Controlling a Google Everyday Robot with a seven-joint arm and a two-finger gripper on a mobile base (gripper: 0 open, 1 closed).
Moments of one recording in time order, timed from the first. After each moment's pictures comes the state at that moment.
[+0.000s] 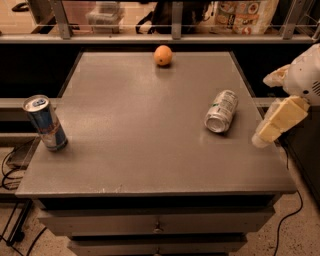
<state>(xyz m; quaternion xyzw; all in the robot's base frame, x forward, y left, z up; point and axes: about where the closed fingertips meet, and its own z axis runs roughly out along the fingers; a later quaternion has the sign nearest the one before) 0.486 -0.209 0.929 -0.55 0.80 0.10 0.24</state>
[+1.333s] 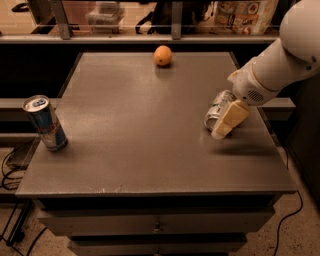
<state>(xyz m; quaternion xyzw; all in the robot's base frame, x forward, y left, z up) 0.571 -0.162 0.872 -0.57 0.78 0.03 0.26</state>
